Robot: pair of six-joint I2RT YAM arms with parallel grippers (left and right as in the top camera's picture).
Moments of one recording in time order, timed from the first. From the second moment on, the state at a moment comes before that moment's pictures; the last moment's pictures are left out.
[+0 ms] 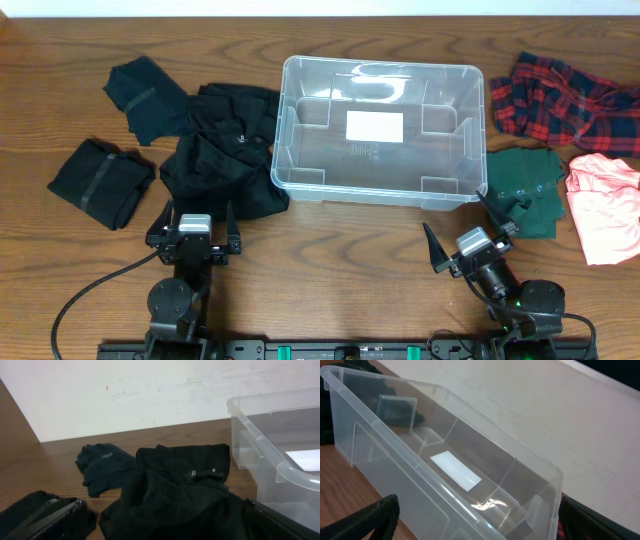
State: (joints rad) left arm -0.13 0.01 0.03 -0.11 -0.13 0.11; right arm 0.08 0.01 0.01 -0.04 -0.39 -0.44
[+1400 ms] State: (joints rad) left arm -0.13 0.04 0.18 -0.27 -0.16 0.11; right arm 0.08 0.01 0.01 -0.04 -0.39 -0.44
